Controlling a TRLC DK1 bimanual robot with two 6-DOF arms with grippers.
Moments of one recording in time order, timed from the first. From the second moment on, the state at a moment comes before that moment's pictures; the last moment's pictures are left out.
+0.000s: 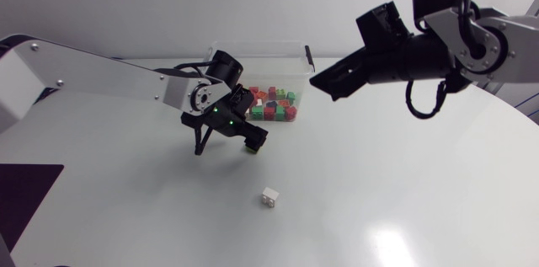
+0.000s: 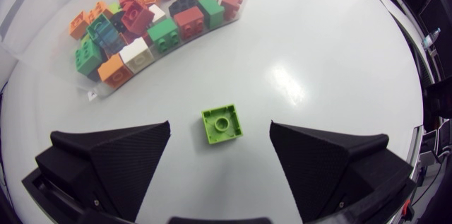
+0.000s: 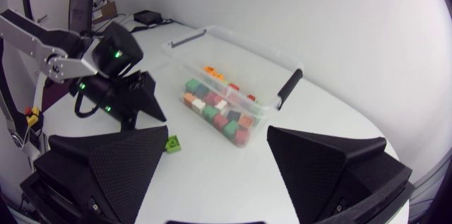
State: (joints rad) left arm -0.50 2.03 1.31 -0.32 0.12 0.11; right arm 0.30 1.44 1.09 -0.26 -0.33 -0.25
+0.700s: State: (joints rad) left arm -0.52 2.31 1.74 -0.74 0.08 0.07; right arm 0.37 1.33 0.91 -0.48 -0.33 -0.35
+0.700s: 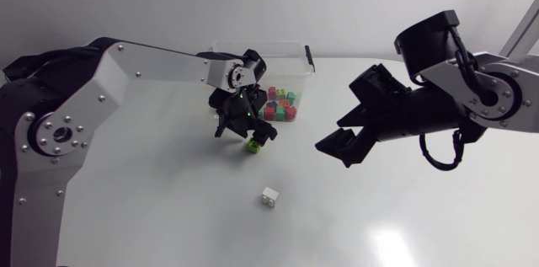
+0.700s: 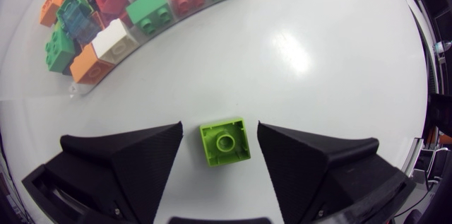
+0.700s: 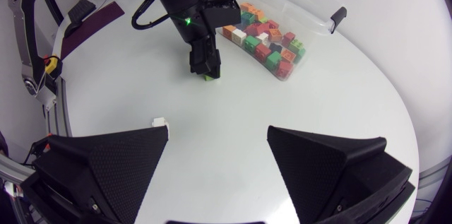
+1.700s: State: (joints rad) left arm -0.49 1.92 1.46 -0.70 0.06 0.05; right arm 0.70 1.76 0.93 -0.37 -0.18 -0.45
